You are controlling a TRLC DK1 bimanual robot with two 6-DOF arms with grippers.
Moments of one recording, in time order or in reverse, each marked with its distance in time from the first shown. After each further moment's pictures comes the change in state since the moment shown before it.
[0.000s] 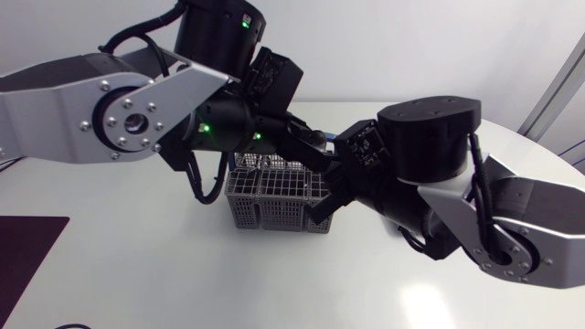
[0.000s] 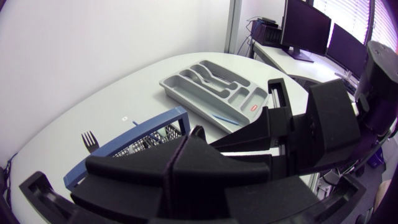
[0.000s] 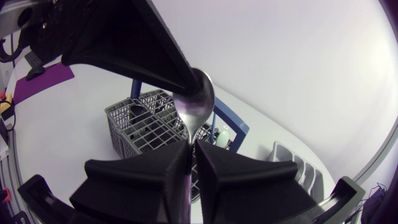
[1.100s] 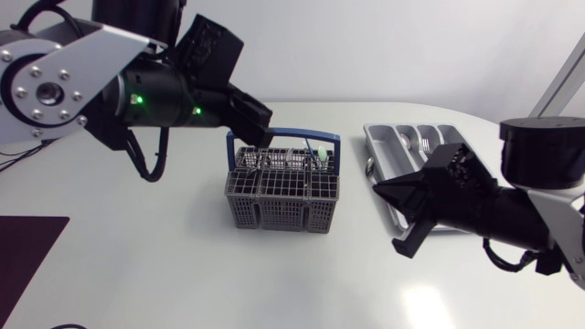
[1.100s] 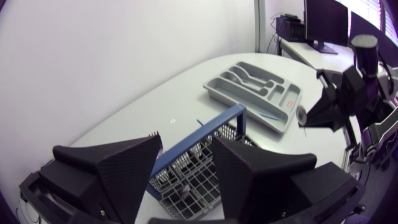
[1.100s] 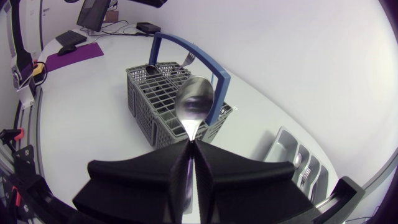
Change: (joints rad) left arm 0.149 -0.127 -0.034 -0.065 -0.075 0.181; right arm -0.436 -0.323 -0.170 -0.244 -0.586 -0.269
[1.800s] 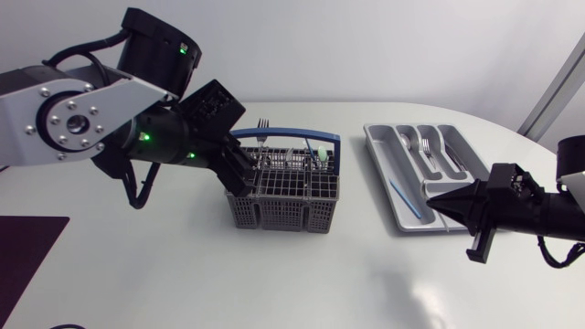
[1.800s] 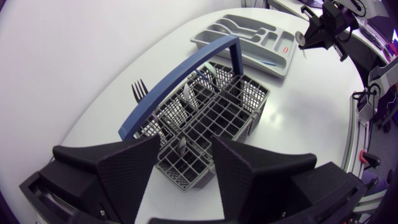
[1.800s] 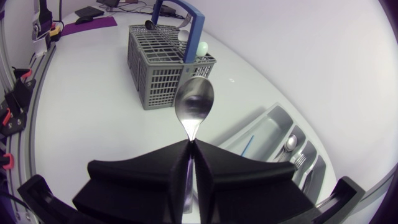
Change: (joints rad) left arm 0.036 0.019 -0.087 -0.119 0.031 0.161; right arm -0.642 0.263 0.053 -0.213 -0.528 -0.697
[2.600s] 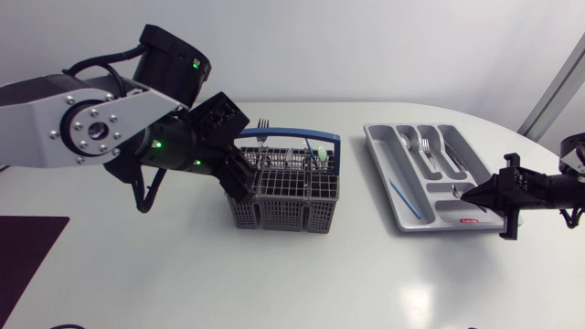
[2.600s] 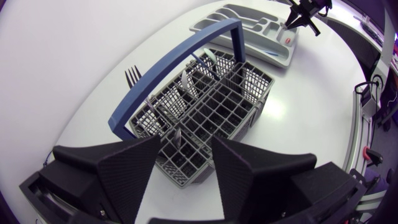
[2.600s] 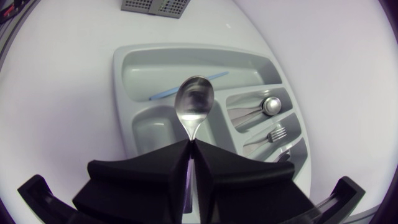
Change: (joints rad) left arm -0.001 0.037 -0.009 -0.003 -0.016 0.000; right arm -0.247 0.598 0.407 -0.118 0.121 -0.680
